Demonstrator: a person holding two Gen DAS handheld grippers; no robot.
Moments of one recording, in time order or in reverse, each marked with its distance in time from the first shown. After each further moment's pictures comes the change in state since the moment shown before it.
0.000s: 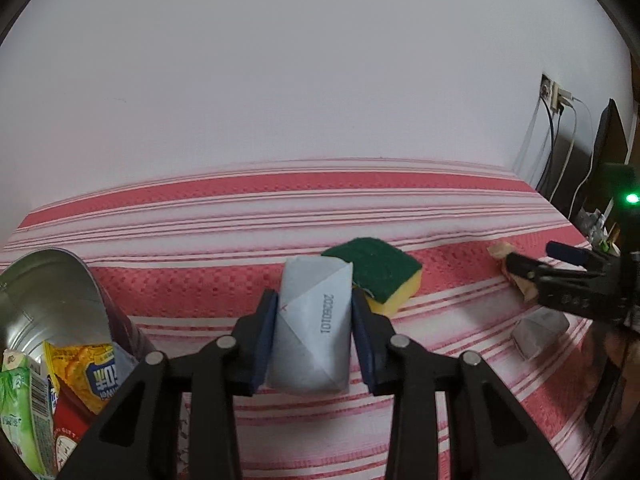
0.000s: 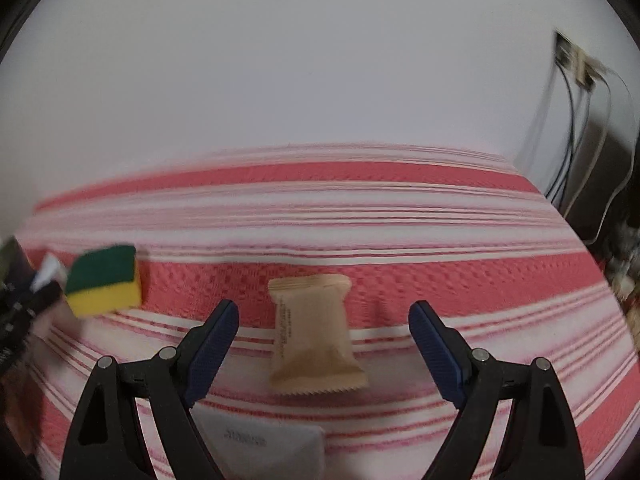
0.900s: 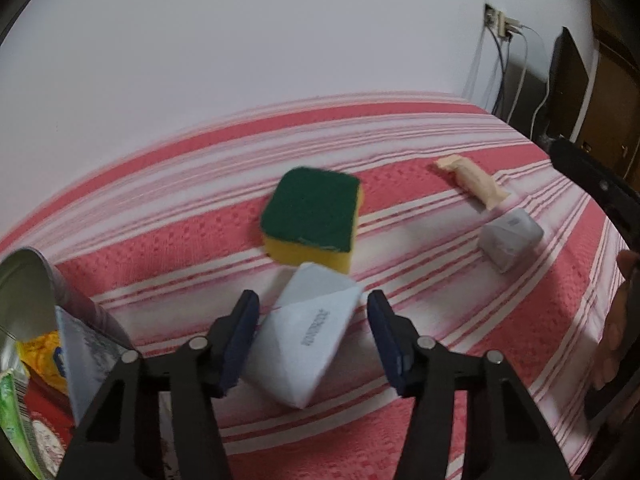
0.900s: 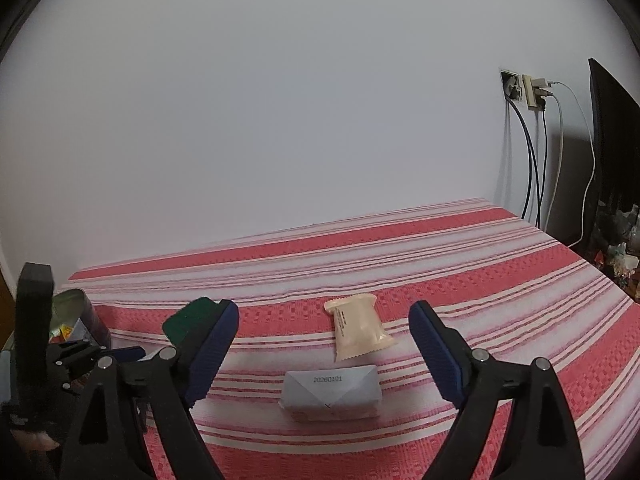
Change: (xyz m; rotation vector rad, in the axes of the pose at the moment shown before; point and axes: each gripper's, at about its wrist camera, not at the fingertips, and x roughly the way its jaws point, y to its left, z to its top) left arm 0.000 -0.014 -0.021 0.168 0.190 -0.131; right arm -0.097 0.009 -0.046 0.169 -0.366 0.070
